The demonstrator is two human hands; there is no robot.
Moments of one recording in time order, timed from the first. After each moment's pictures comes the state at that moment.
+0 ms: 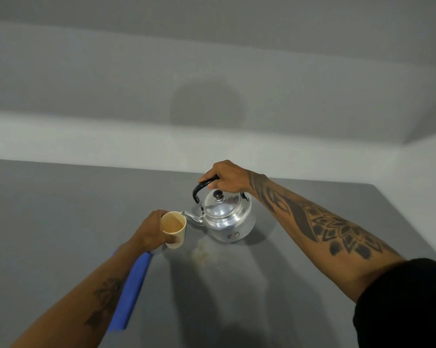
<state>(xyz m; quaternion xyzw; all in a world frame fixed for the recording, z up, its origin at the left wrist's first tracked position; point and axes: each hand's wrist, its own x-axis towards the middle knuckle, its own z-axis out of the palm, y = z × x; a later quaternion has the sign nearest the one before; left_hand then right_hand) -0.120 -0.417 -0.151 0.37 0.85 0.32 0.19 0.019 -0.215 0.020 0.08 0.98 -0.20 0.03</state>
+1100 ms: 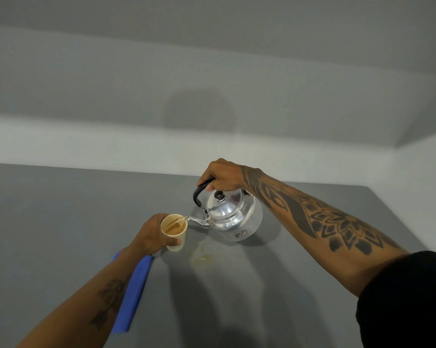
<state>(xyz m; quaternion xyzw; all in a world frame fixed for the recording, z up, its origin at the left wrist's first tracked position) -0.110 -0.429 -0.142 0.40 0.83 0.35 0.19 0.008 -0.233 0.035 0.07 0.99 -0.13 0.06</state>
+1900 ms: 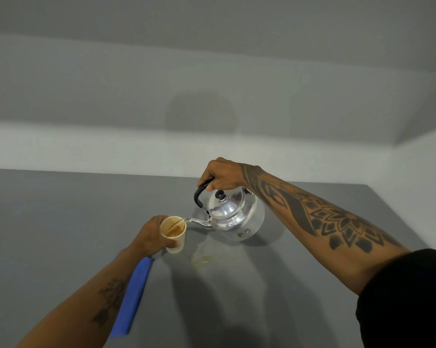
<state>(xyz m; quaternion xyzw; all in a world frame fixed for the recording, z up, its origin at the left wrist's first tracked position) -0.120 -0.425 -0.152 0.38 0.84 0.32 0.19 0.010 -0.225 0.040 0.06 0.99 -0.14 0.06</state>
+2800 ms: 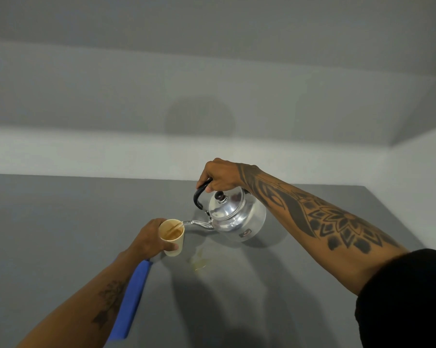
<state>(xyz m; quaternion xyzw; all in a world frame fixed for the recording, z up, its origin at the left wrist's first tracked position) -0.119 -0.424 -0.150 0.39 0.85 0.30 0.18 0.012 -0.227 0.048 0.05 0.99 -0.12 0.07</state>
